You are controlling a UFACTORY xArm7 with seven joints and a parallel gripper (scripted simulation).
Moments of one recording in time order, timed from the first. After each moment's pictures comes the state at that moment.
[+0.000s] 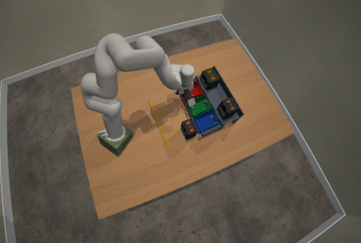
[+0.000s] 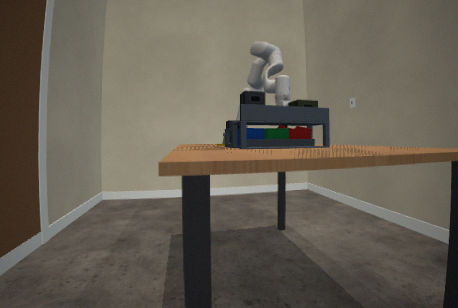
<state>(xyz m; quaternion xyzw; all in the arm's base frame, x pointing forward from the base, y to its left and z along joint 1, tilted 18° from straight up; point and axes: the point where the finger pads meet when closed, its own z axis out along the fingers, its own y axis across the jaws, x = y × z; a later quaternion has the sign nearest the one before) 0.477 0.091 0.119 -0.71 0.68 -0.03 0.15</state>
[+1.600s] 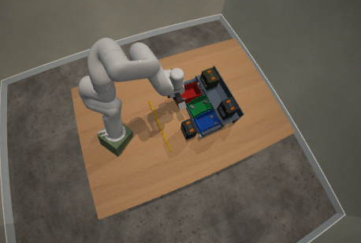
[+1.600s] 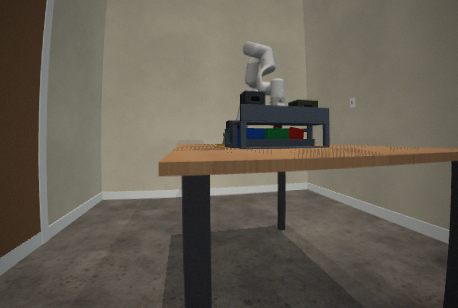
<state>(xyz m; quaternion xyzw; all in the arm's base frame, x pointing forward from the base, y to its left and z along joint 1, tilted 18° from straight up) 0.420 0.091 0.103 -0.71 0.68 -0.03 0.15</state>
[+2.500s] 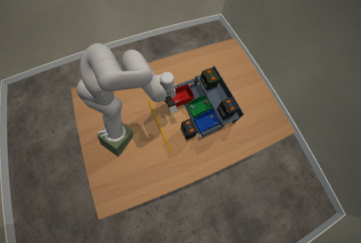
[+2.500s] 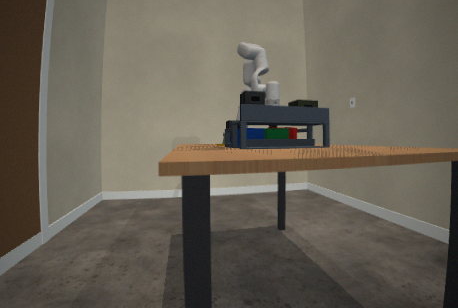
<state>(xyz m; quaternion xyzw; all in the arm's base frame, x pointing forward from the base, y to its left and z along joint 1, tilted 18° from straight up) 0.364 0.090 0.087 -0.71 0.68 -0.02 0.15</state>
